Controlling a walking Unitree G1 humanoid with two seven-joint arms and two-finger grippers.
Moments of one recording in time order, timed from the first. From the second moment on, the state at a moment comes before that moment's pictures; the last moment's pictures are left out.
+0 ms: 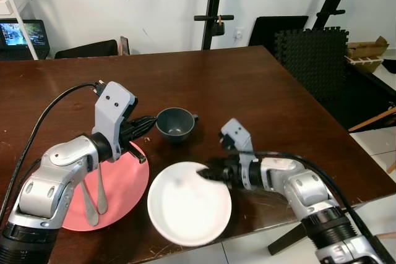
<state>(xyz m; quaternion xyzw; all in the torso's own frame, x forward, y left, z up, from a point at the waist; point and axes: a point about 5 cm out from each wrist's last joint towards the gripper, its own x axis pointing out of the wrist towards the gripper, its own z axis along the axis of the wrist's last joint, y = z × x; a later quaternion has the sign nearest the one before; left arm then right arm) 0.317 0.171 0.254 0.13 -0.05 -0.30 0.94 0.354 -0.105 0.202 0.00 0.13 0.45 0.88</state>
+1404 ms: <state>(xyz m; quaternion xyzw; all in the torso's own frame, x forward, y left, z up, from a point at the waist) 0.261 0.191 0.244 0.17 0.06 -0.49 0.85 0.339 -0.118 0.210 -0.07 0.12 0.46 0.87</state>
